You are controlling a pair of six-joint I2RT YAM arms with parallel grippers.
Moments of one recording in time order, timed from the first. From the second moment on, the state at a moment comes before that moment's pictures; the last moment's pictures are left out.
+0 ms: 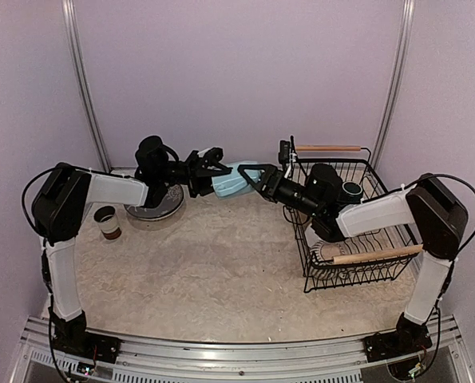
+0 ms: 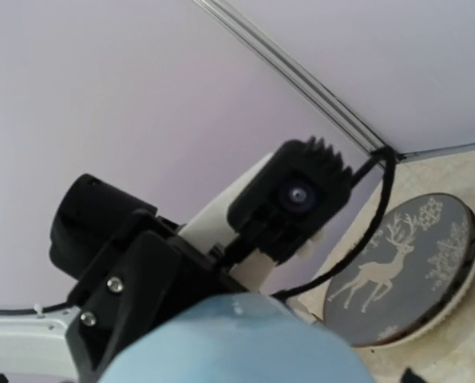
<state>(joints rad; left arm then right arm) -0.48 2.02 1.32 0.98 1.33 -1.78 0.72 1.82 1.00 1.02 -0.34 0.92</state>
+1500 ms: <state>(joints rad) -0.55 2.03 1.82 -0.87 0.34 -0.55 0.72 1.20 0.94 0.10 0.30 0.46</state>
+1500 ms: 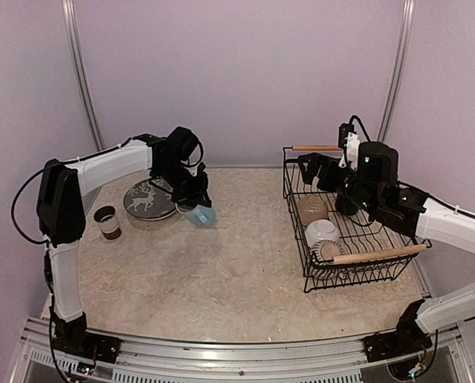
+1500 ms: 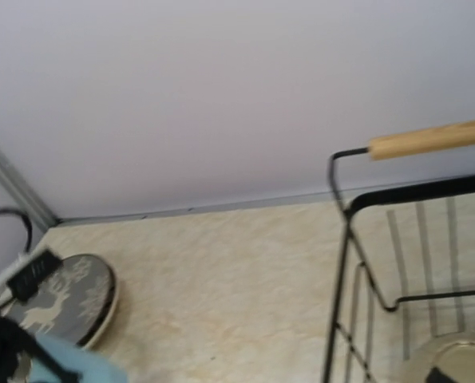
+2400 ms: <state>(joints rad) -0.56 2.14 1.88 -0.99 0.22 -0.46 0.71 1.09 0.87 0.02 0.40 0.44</state>
